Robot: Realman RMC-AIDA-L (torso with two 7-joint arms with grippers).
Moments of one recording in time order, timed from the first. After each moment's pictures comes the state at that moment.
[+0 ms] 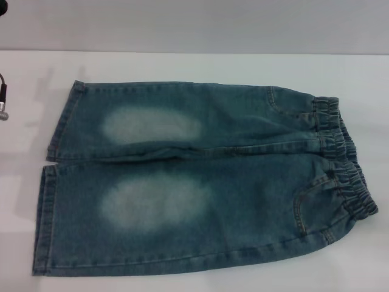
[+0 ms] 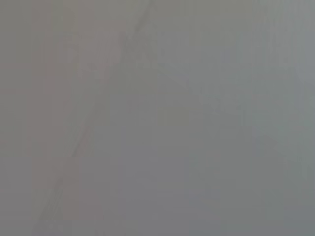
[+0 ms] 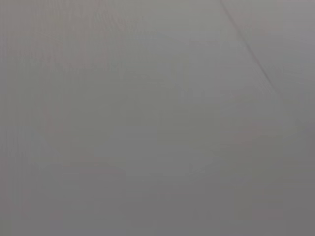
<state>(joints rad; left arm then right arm) -0.59 -2.05 -0.95 -0.22 2.05 1.36 -0.32 0.49 2.07 -0.25 -0.07 -0.72 -1.57 0.42</state>
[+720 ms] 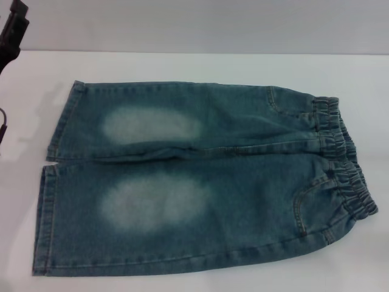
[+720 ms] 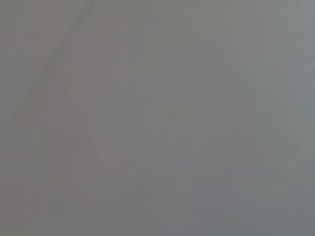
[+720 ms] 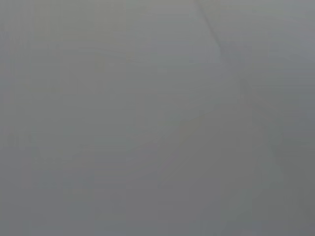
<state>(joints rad) -0.50 -1.98 -0.83 -0.17 2.27 1.34 -0.69 0.37 2.08 -0.25 0.00 -0.72 -1.59 0.42</state>
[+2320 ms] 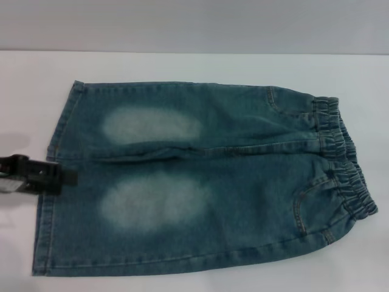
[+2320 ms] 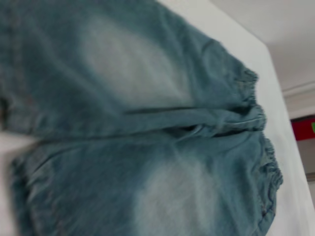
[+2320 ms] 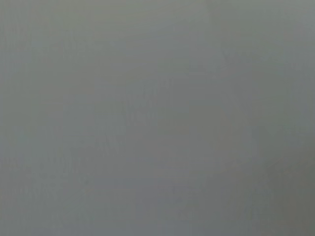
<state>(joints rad) -0.67 -1.82 0.24 0.53 2.68 1.83 -2.25 0.32 2.07 -0.28 -0.02 -0.73 -1.40 0.41</state>
